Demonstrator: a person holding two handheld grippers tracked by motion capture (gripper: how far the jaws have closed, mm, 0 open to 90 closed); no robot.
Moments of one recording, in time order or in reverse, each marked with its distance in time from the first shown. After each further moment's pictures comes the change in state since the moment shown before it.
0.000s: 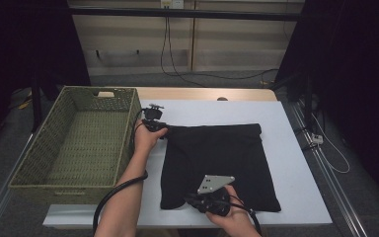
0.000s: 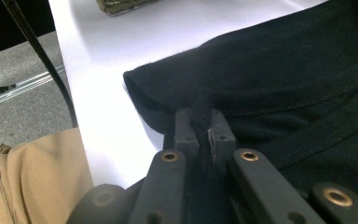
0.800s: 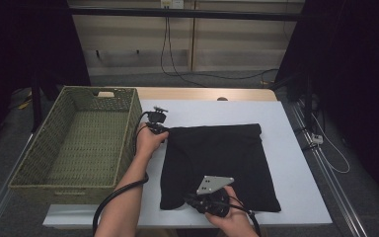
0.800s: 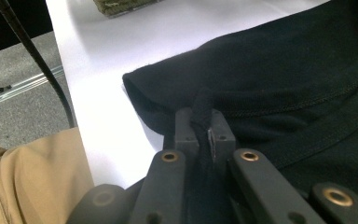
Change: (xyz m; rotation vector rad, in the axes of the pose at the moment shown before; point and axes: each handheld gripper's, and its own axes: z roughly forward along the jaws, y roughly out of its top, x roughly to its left) left arm -0.017 -0.002 -0.001 0.086 -0.017 -0.044; right arm 0.003 0.001 0.000 -0.001 -0.016 0.002
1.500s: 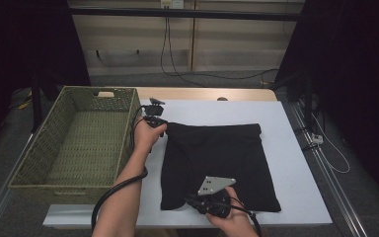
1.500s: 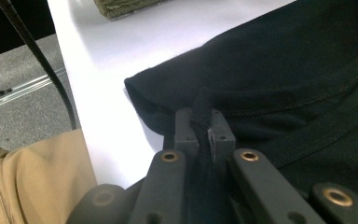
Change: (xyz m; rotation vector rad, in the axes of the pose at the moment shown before) left arm -0.002 0.019 -0.022 0.001 -0.028 -0.084; right arm 0.001 -0.002 -0.003 -0.014 0.000 0.005
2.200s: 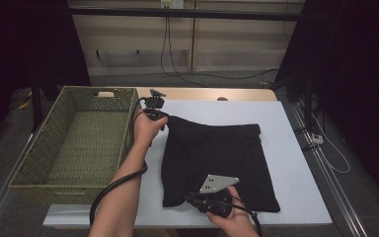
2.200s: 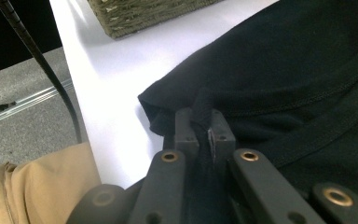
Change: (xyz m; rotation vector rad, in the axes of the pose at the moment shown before) left arm -0.015 0.021 -0.020 -0.006 -0.004 0.016; right arm 0.001 0.006 -0.007 -0.049 0.000 0.016
